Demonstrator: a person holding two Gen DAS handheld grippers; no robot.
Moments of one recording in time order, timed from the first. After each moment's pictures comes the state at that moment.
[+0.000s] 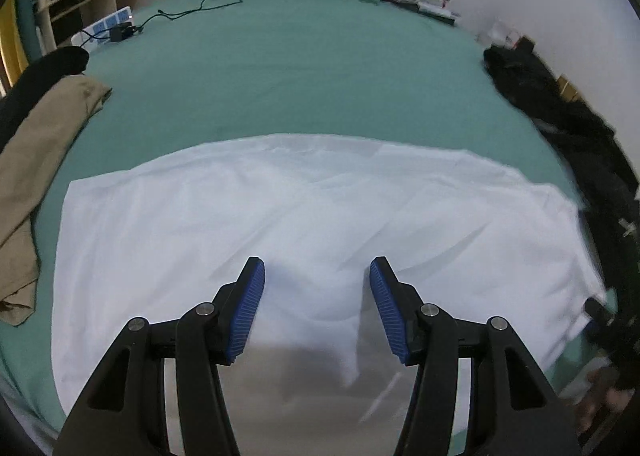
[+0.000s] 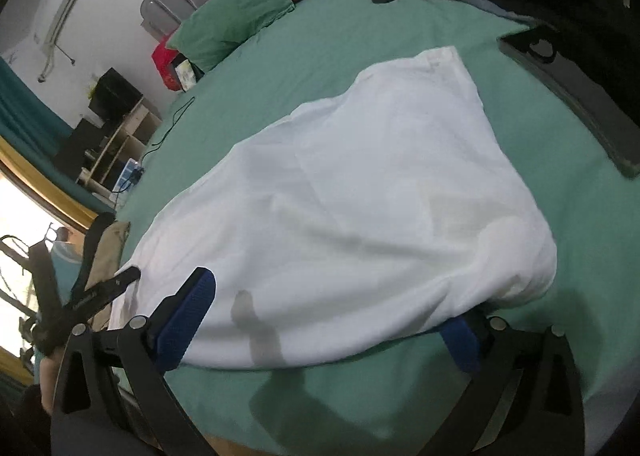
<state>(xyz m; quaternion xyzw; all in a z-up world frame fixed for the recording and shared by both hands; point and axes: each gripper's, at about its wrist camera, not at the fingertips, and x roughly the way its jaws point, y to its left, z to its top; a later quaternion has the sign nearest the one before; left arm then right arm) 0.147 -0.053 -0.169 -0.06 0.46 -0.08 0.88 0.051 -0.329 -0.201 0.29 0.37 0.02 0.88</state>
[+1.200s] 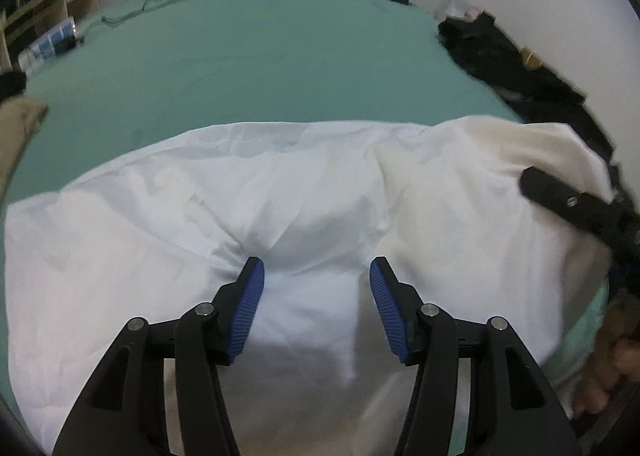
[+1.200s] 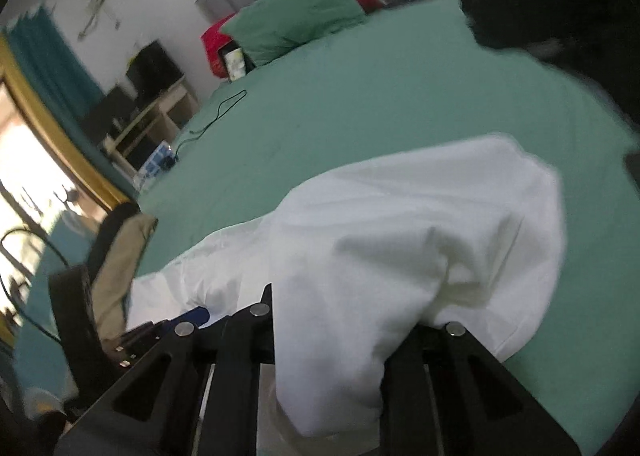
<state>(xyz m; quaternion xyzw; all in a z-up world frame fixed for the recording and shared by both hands) 0.163 -0.091 -0.182 -0.05 0.48 -0.16 0.86 0.128 -0.242 -0.144 0.19 0.35 0.07 0.92</state>
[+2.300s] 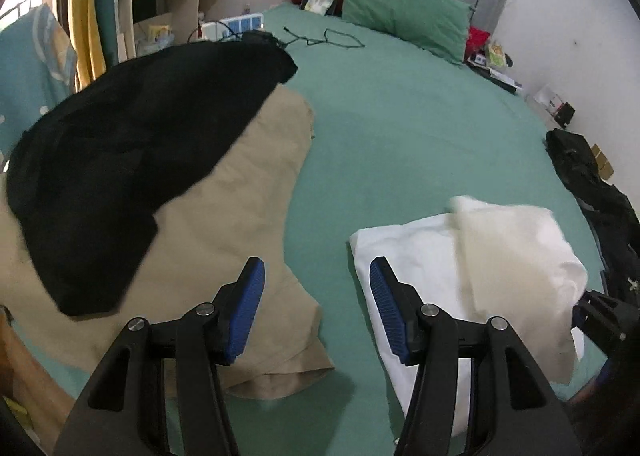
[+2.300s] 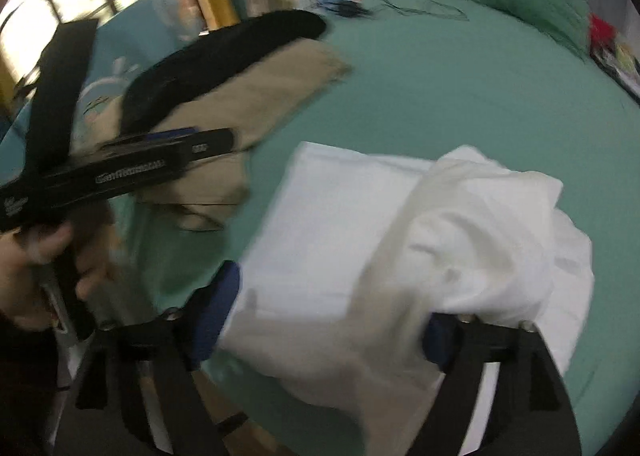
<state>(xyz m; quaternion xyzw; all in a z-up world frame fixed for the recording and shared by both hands) 0.135 0.194 -0.136 -0.10 0.42 0.00 0.90 0.137 0.052 -0.145 -0.11 0.44 0.28 0.85</state>
